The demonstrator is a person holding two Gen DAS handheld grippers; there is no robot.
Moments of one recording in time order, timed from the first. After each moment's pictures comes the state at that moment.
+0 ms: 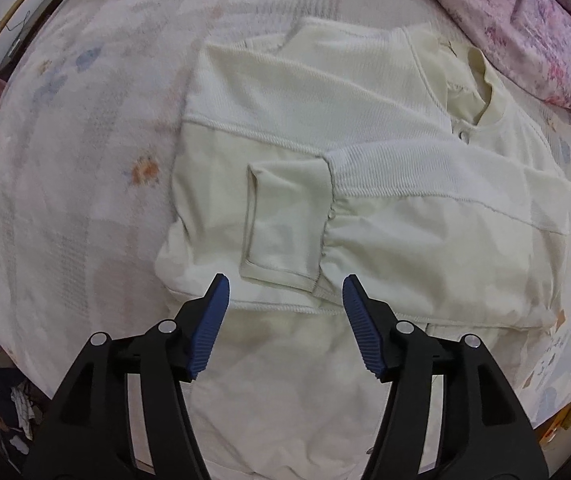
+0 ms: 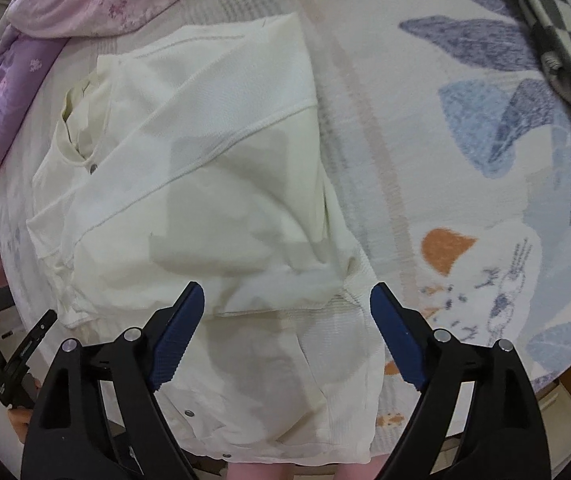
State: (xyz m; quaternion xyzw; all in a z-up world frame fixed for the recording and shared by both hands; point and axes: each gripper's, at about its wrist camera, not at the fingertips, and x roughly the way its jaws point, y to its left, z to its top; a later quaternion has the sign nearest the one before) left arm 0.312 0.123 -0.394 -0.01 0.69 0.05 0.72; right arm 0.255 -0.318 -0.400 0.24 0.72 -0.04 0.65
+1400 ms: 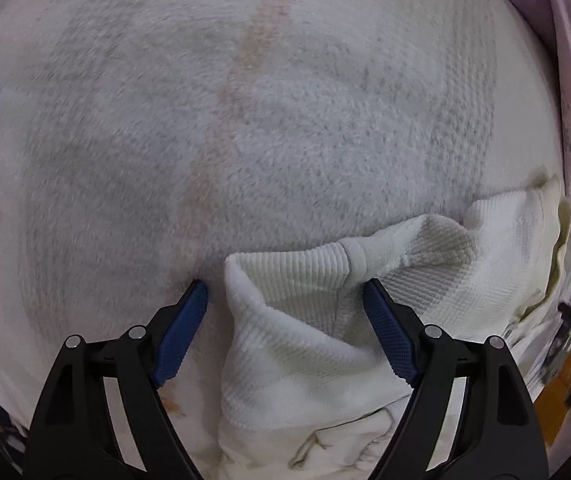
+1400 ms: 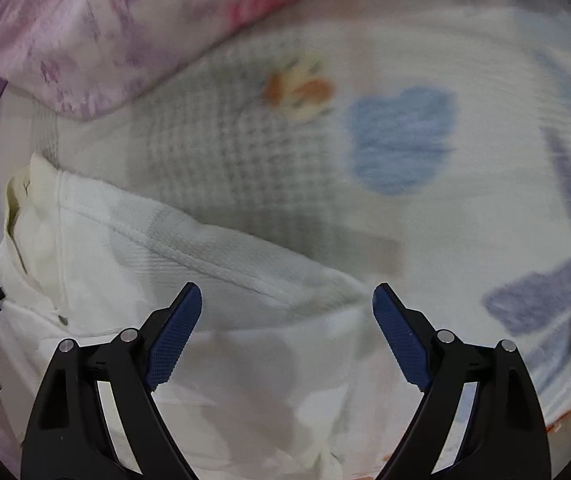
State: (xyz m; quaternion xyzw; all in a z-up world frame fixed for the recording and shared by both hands) left arm 0.531 0.237 -0.510 -0.10 0.77 0.01 0.63; right arm 0.475 -0.334 -0.521 0.16 0.79 0.01 0.59
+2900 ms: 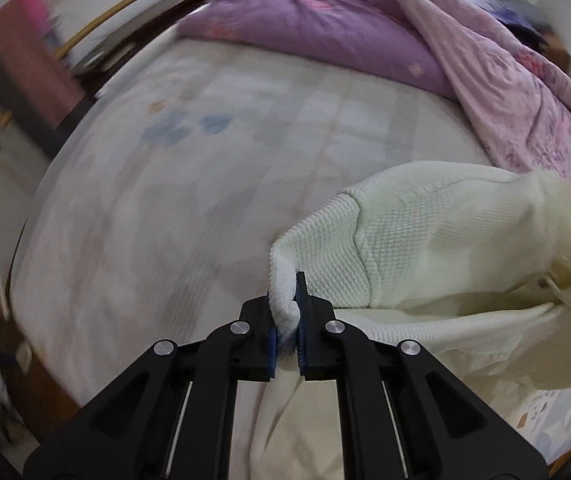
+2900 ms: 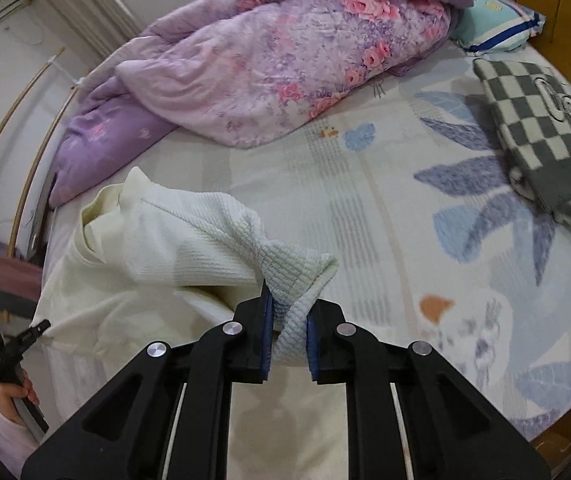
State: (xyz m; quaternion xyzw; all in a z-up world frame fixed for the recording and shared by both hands) left arm 0.252 0.226 -0.277 -0.04 0.57 0.14 0.81; right arm 0.168 -0.287 -0.264 0.21 0.52 0.01 0.83
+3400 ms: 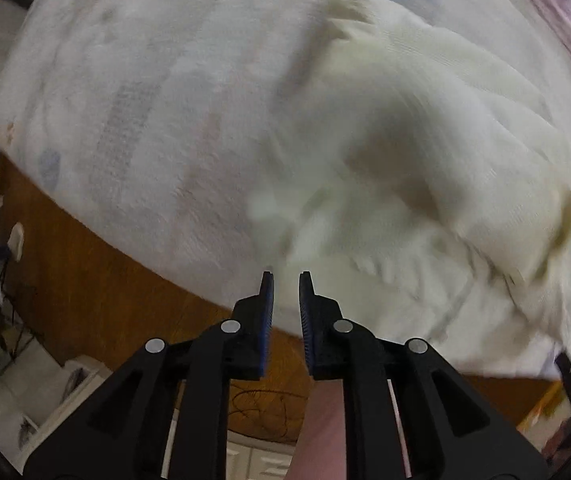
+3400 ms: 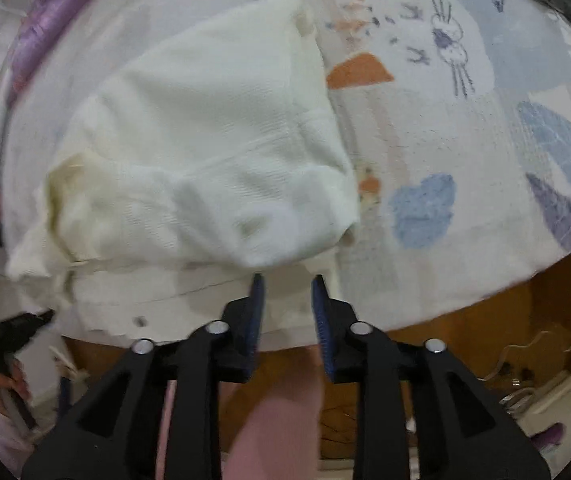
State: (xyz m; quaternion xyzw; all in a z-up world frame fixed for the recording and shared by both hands) left arm 0.038 0.229 -0.379 -0.09 0.76 0.10 0.63; right arm -0.028 -0.268 -0.392 0.24 0.68 0.00 0.70
